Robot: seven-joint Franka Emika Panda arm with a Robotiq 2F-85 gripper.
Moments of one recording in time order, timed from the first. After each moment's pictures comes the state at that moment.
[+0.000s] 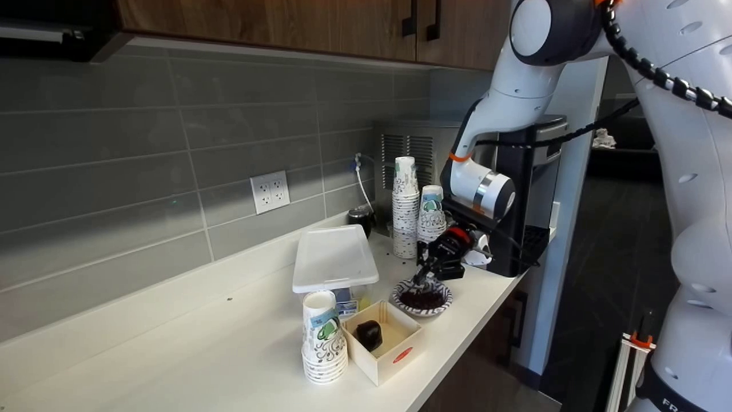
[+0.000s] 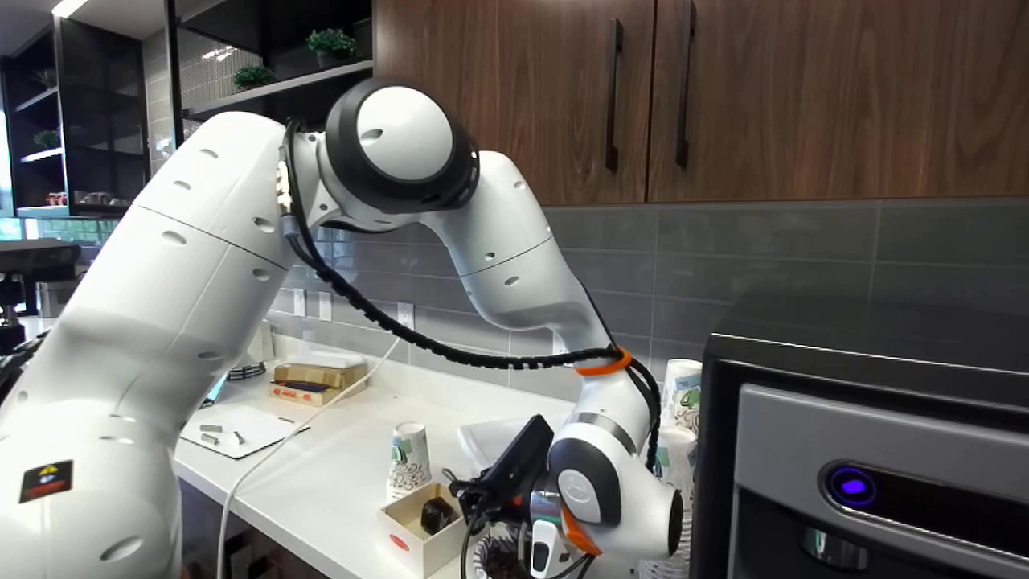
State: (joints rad) arm -0.25 0.47 -0.29 -2.26 1.07 1.50 0.03
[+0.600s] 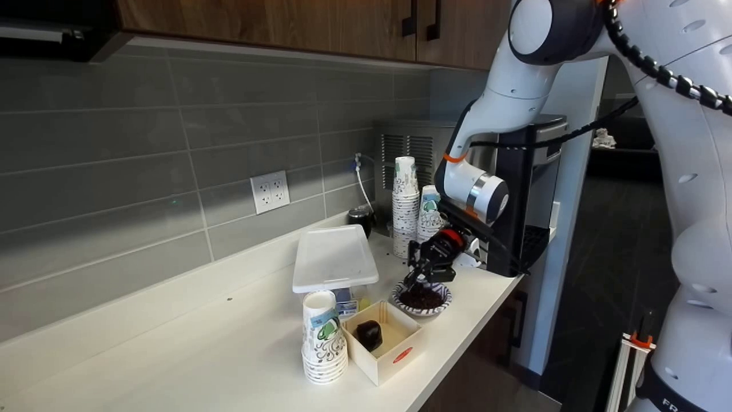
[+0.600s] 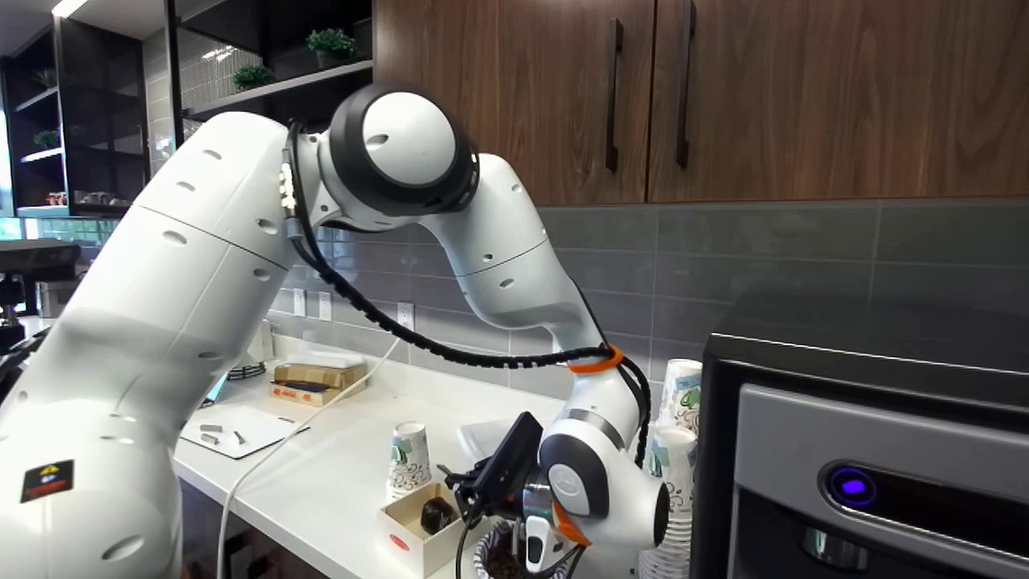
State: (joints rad) arm -0.25 0.47 -0.25 -2.26 1.11 1.52 -0.08
